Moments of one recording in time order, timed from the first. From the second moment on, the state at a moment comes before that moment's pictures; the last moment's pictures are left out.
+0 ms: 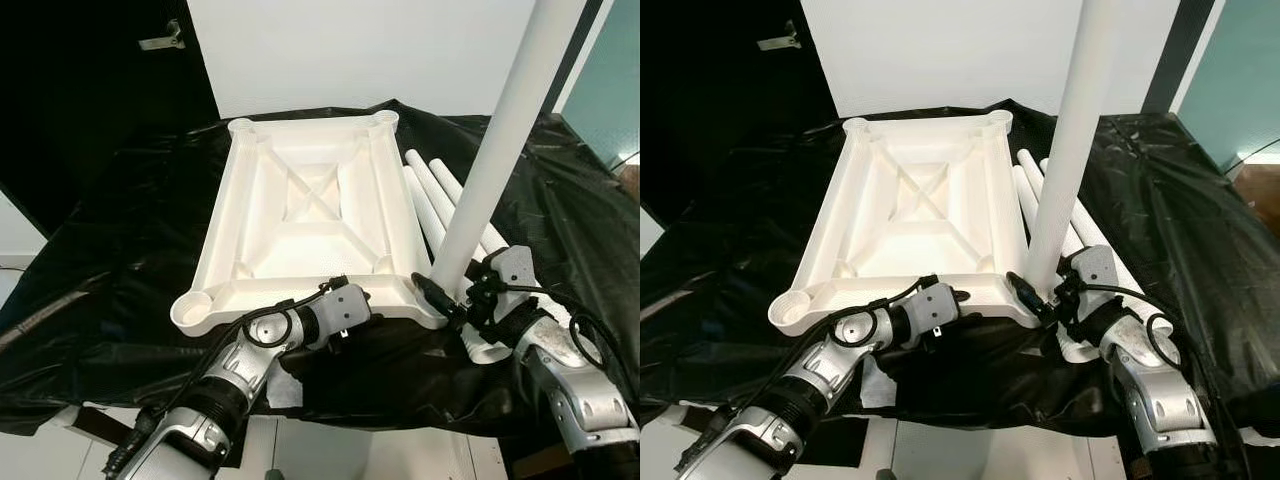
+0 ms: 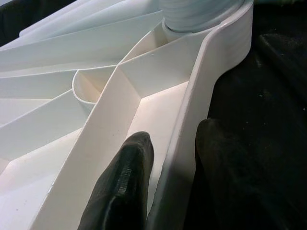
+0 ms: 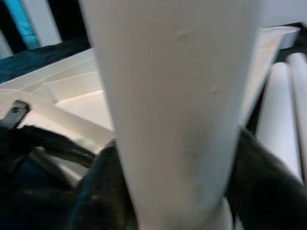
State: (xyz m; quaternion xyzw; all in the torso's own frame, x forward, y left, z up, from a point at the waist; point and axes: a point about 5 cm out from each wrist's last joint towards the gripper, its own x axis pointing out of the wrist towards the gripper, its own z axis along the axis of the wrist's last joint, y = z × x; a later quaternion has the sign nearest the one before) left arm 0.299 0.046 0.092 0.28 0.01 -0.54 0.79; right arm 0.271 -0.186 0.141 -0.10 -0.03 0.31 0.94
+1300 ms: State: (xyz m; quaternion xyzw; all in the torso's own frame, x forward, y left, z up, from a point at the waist) left arm 0.301 0.050 0.090 0.28 0.02 -0.54 0.79; right arm 0.256 -0.148 0.125 -0.01 -0.08 0.03 1.00
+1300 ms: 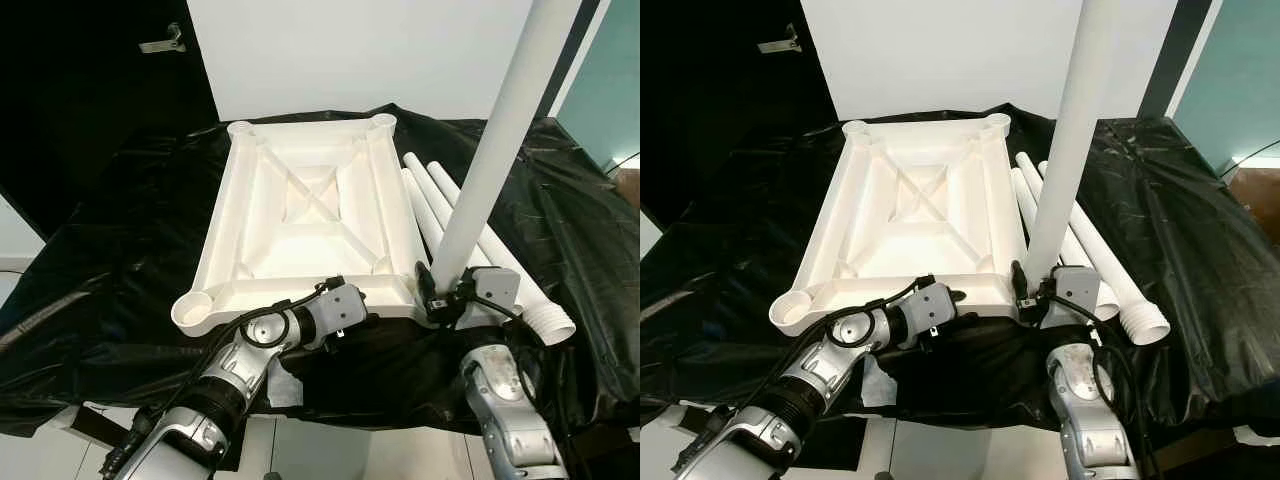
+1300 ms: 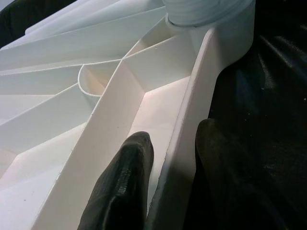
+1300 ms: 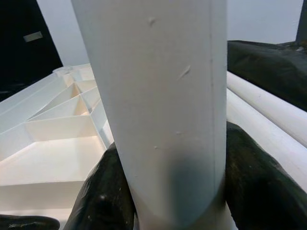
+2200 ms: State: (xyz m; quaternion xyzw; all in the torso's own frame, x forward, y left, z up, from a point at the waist) left arm 0.301 0.045 0.091 0.28 0.01 -0.54 0.79; right arm 0.268 -0.195 0.133 -0.12 -0.04 0.27 0.95
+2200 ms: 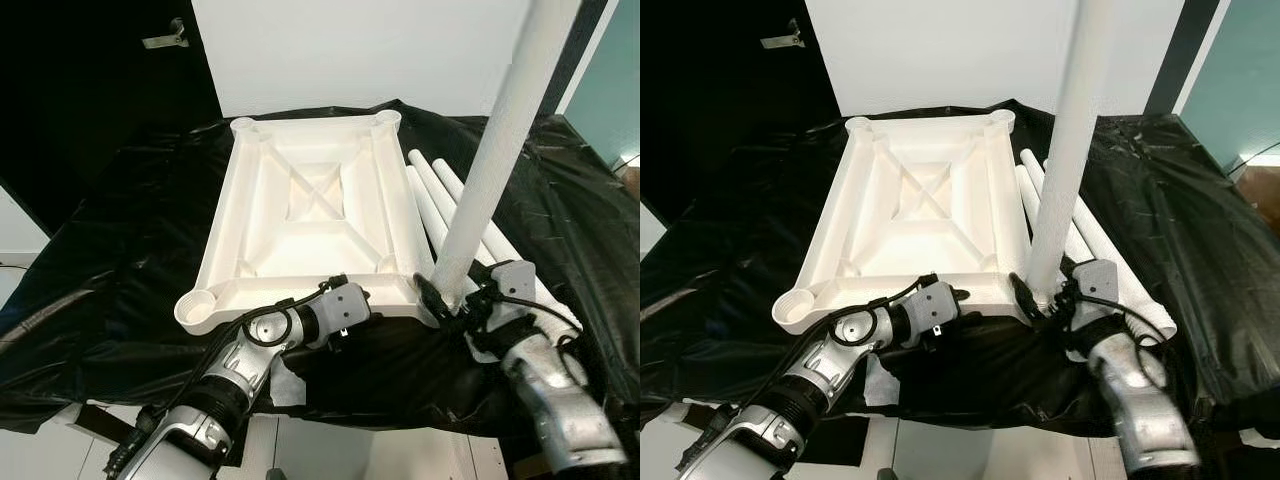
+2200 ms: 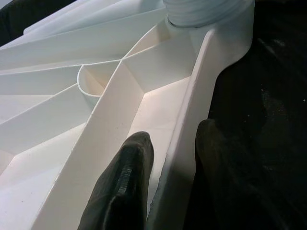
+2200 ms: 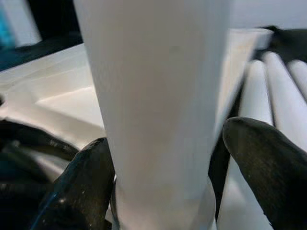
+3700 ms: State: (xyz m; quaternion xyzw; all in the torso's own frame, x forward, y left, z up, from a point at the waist) left arm 0.300 0.050 0.093 0.28 0.01 -0.53 0.80; right arm 0.293 -0.207 0.148 -0.12 -0.01 0.46 0.88
